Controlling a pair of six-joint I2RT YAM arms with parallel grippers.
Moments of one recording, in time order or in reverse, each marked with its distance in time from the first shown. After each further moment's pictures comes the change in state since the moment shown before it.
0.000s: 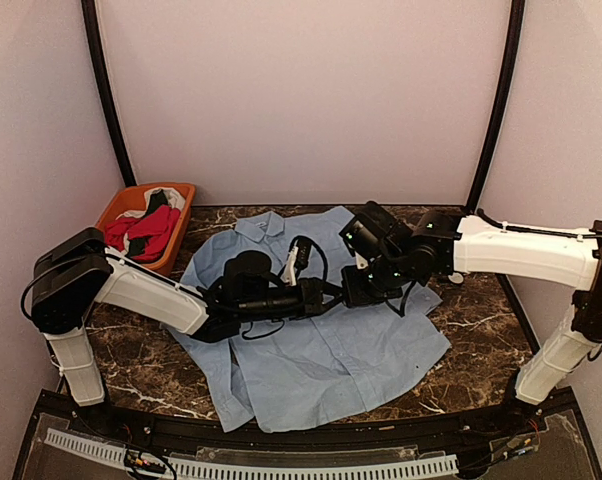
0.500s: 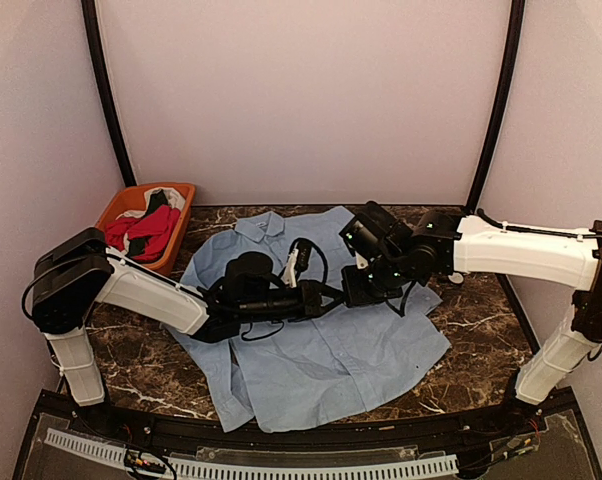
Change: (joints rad) left arm 0.000 0.003 0.000 -0.025 -0.005 -0.003; right arm 0.000 -0.001 0.000 0.000 0.006 0.000
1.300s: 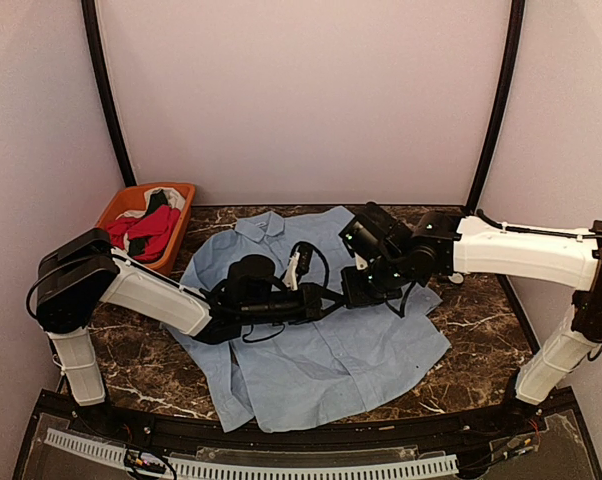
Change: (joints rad) left arm 0.000 0.023 0.000 0.004 0.001 -0.004; right arm 0.003 0.000 -0.002 0.002 -0.008 0.000
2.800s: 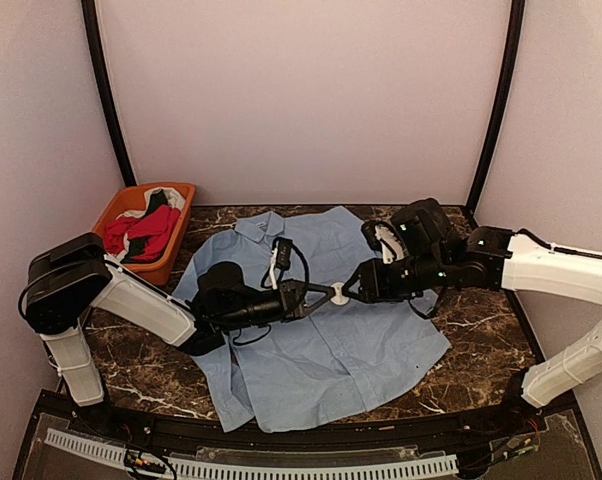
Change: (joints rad) left arm 0.014 -0.052 -0.159 0.333 0.045 -0.039; right arm -0.090 -0.266 -0.252 0.274 -0.251 -0.021
